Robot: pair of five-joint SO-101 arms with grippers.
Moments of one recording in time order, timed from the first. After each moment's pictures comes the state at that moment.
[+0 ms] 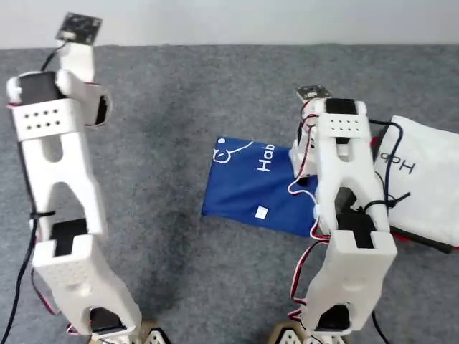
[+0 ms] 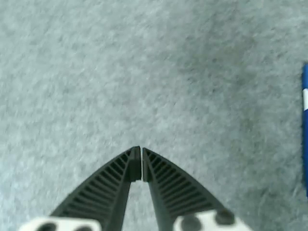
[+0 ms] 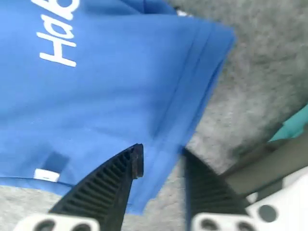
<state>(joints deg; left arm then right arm) -15.5 20.9 -40.0 99.3 -10.3 -2.7 22.9 -12.8 89.0 7.2</state>
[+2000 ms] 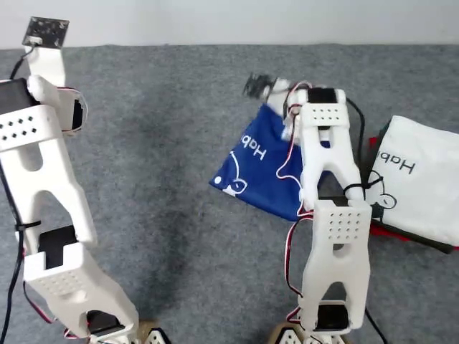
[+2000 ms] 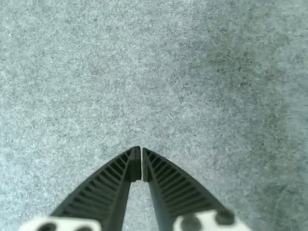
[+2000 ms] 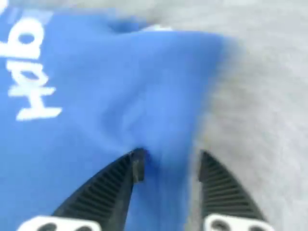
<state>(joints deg) -20.6 17.9 -38.3 99.4 -11.9 -4.2 47.8 -46.5 72.0 55.5</state>
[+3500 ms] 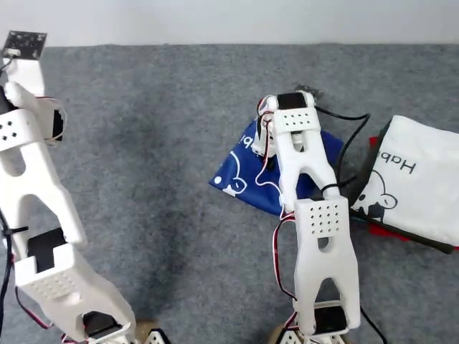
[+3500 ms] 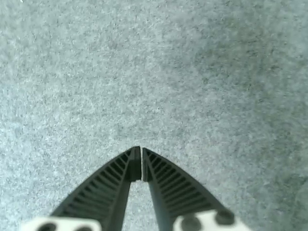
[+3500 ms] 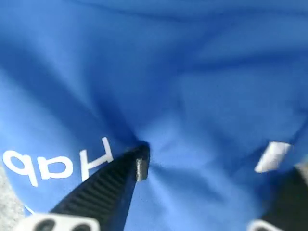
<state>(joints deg) -26.4 17.6 -35.2 99.4 -13.7 -11.1 61.1 -54.9 95.0 -37.6</state>
